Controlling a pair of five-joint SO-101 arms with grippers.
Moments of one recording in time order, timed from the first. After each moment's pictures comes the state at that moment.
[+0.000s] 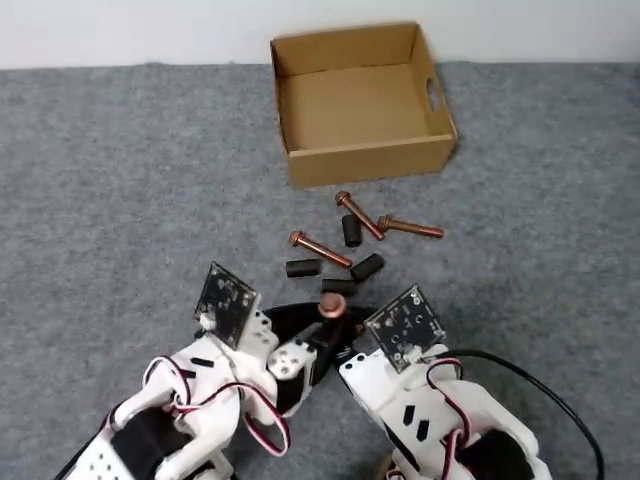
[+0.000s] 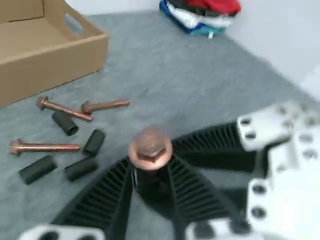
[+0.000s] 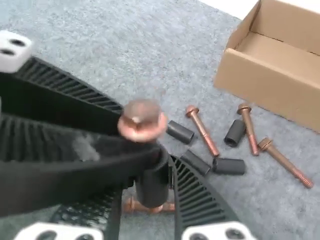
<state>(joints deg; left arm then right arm) 45.0 -84.9 67.3 59.5 26.2 -38.4 -98.0 64.1 70.7 2.6</state>
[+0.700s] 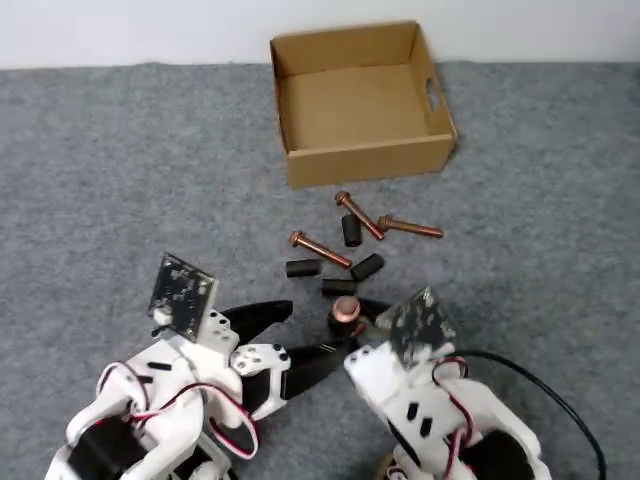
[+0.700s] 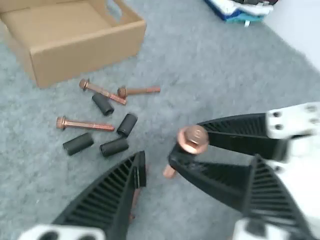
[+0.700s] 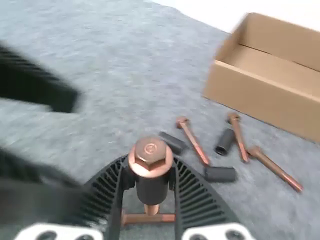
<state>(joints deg) 37.1 -84.9 53.3 74.6 26.5 -34.9 -98.1 64.6 68.3 1.4</state>
